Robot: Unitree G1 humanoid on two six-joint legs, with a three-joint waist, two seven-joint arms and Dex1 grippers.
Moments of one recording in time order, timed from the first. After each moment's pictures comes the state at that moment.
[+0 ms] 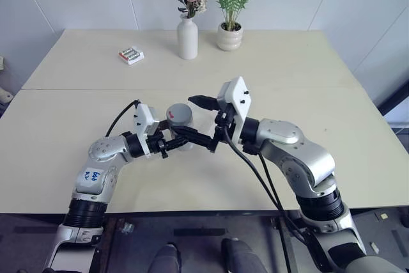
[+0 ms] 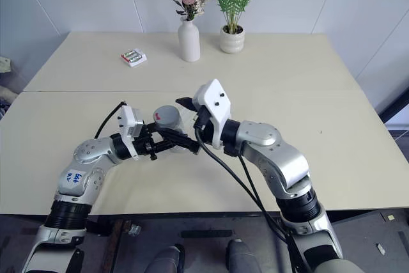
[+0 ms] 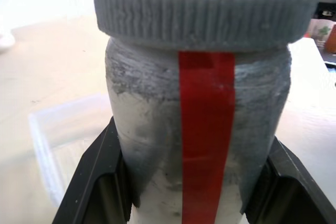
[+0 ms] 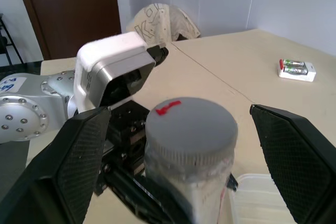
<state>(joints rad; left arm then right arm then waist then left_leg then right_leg) -0.48 0.47 0.00 0.04 -0.43 0.22 -0.89 -0.70 -0.26 0.22 -0.35 0.46 0.70 0.59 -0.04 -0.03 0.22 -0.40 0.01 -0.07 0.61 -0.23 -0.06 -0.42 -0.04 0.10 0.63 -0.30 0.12</state>
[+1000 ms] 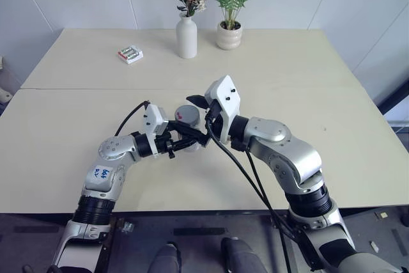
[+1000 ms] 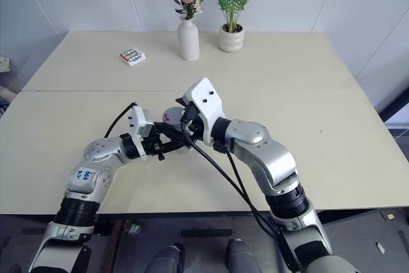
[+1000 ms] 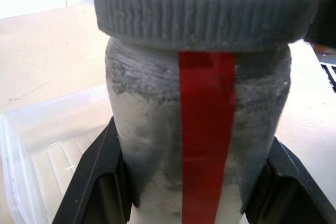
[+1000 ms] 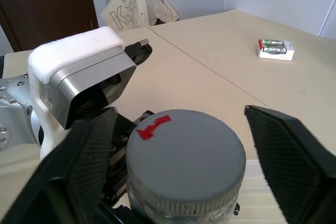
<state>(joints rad) -0.50 0.44 -0.02 0.05 -0.40 0.23 -0.88 -0.73 -0.20 0.23 -0.30 0.38 0.75 0.52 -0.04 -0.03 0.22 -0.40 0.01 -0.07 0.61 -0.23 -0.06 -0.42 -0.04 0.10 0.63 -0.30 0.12</state>
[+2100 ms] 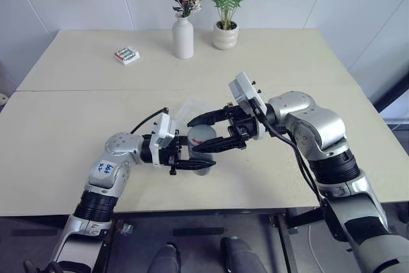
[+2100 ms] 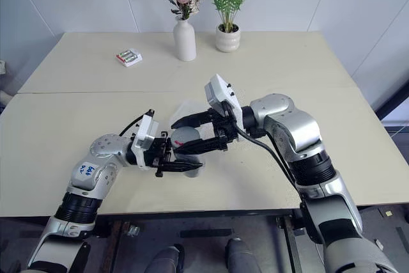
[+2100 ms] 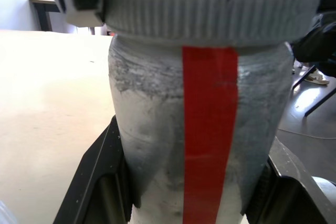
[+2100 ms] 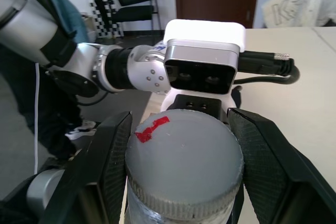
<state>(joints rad) -0.54 0.46 -0.09 0.01 -0.49 0.28 -1.25 -0.94 -0.45 0.24 0.03 0.55 0.58 1.39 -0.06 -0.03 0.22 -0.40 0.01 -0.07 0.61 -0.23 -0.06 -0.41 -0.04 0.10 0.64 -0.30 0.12</state>
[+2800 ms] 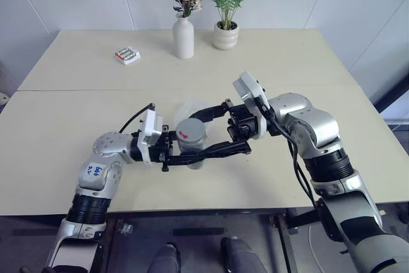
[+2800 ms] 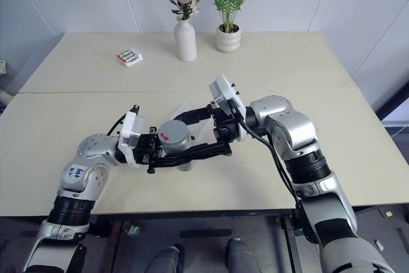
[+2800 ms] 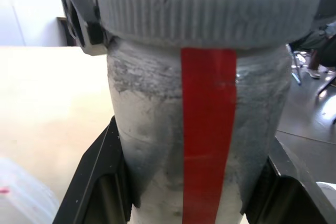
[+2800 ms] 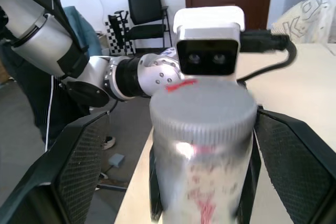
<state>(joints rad) -0.50 0.48 0.01 -0.02 -0.51 0.25 -1.21 -0.92 -0.42 0.20 0.08 0.57 0.53 1.41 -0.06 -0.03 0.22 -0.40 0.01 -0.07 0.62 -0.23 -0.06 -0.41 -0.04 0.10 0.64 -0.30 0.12</state>
